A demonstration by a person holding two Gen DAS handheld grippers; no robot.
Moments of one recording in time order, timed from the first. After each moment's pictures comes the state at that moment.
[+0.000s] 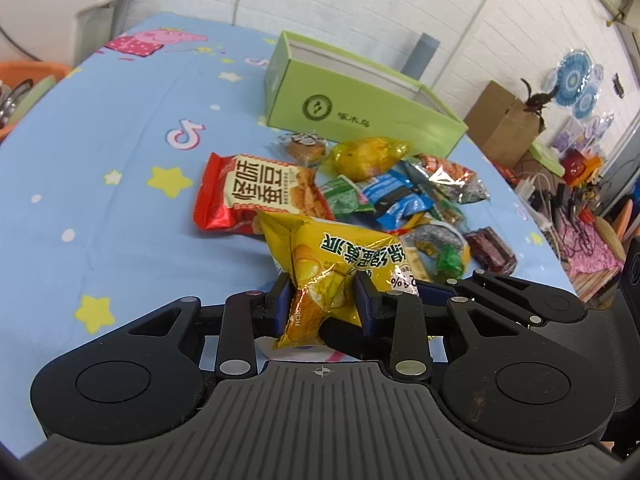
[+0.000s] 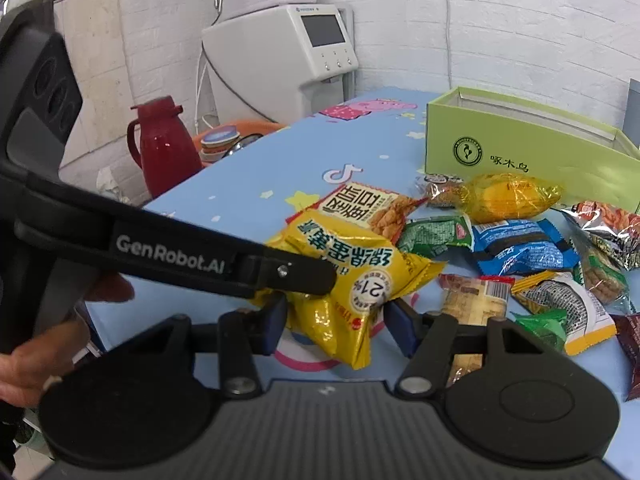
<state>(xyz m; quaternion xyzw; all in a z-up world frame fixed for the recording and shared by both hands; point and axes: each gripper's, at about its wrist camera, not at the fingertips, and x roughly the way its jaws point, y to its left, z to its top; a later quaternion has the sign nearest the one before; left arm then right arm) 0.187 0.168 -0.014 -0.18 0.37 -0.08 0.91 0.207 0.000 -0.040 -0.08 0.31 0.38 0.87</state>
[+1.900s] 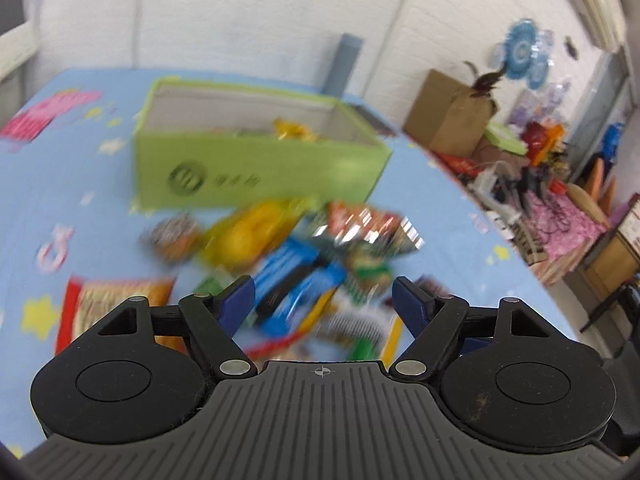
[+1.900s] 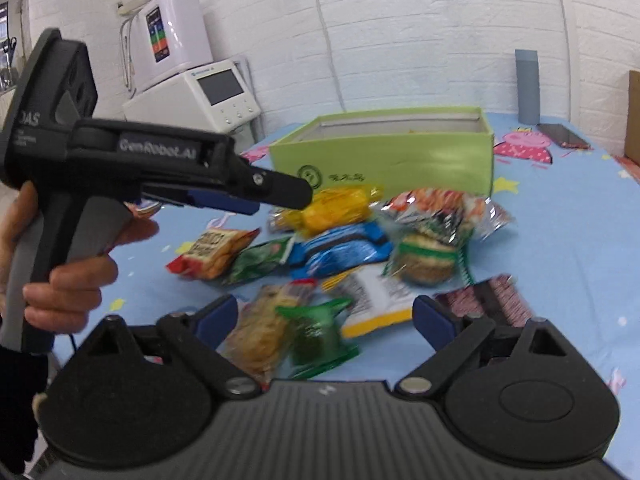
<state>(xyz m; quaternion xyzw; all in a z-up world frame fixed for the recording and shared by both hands) 0.268 0.089 0.015 -0.12 0.35 -0.14 0.92 0.235 -0.124 -0.030 0.02 0.30 0.31 0.90</state>
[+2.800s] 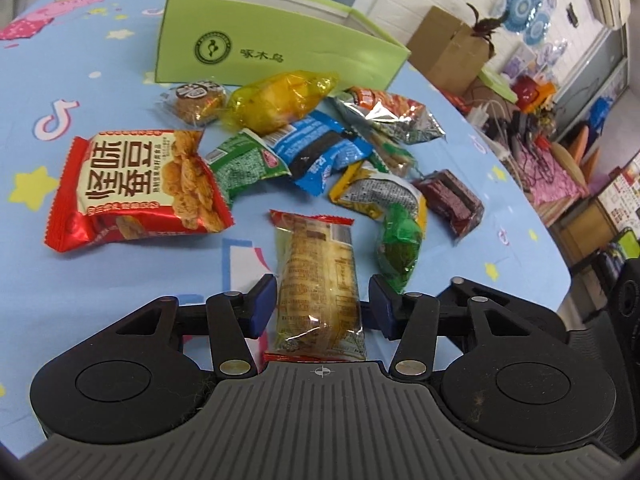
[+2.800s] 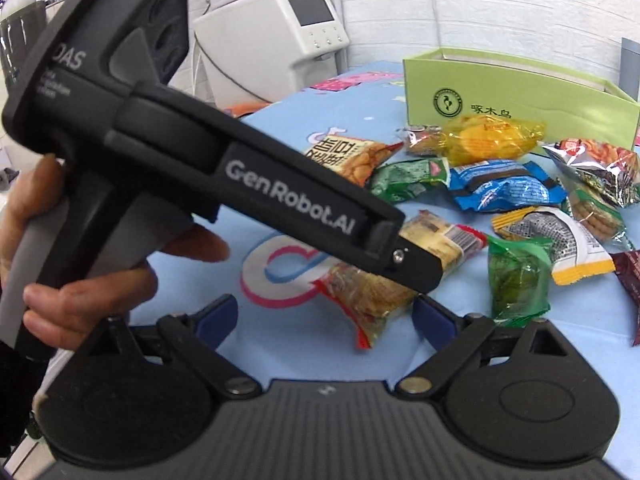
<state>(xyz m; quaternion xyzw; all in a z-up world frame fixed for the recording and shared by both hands) 0.249 0.119 -0.039 -0.14 0.44 -0.19 0.87 0.210 -0.027 -0.068 -0.06 0.35 0.39 0.85</state>
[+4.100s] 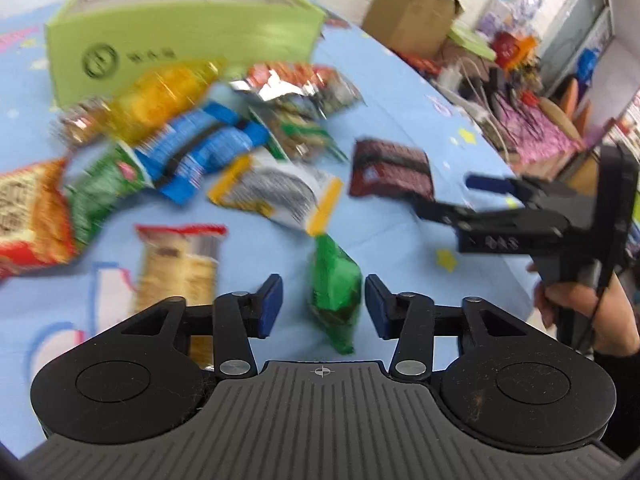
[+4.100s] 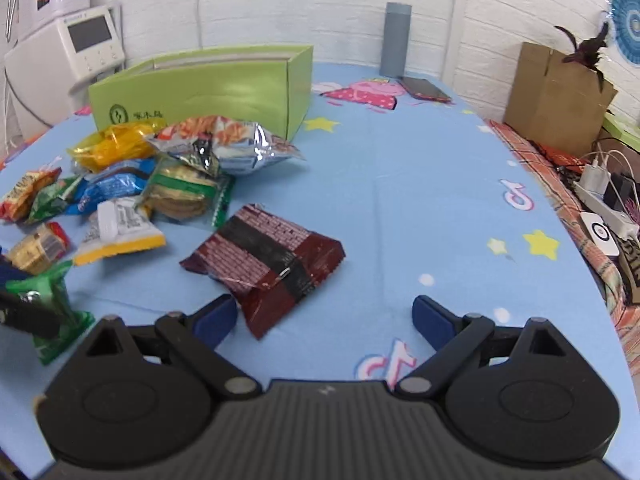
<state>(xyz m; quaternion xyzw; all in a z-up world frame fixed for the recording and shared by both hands) 0.259 0.032 -0.023 -0.07 0.44 -0.21 0.87 0.288 -0.221 -0.069 -0.07 0.35 0.12 0.93</state>
